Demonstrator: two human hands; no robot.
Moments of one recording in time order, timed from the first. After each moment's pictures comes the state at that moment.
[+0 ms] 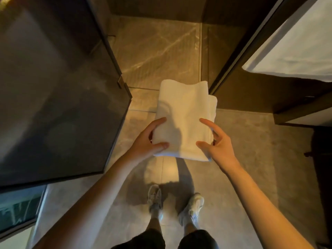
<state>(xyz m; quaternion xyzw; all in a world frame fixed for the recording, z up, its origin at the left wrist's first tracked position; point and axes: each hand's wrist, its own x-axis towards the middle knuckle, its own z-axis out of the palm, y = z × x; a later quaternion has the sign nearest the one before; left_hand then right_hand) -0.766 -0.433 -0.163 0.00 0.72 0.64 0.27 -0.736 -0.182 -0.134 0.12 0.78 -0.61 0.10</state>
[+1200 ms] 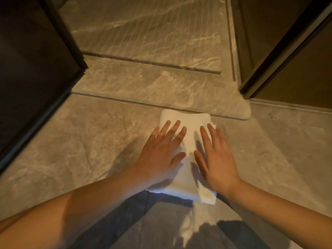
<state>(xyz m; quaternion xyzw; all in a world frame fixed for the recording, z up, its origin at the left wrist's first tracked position) -0.931 -0.327 -0.874 0.24 0.97 0.11 0.00 -0.906 -0.130 -0.864 -0.09 0.99 -0.14 0.00</state>
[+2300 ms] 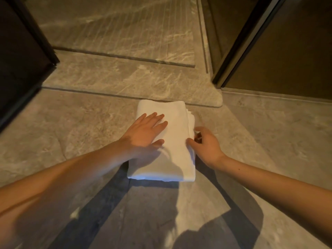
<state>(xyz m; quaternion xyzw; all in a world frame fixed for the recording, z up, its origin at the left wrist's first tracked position) -0.967 -0.325 -0.894 0.35 0.93 0.06 0.08 -0.909 -0.090 -0.885 0.10 0.93 -0.35 0.07</state>
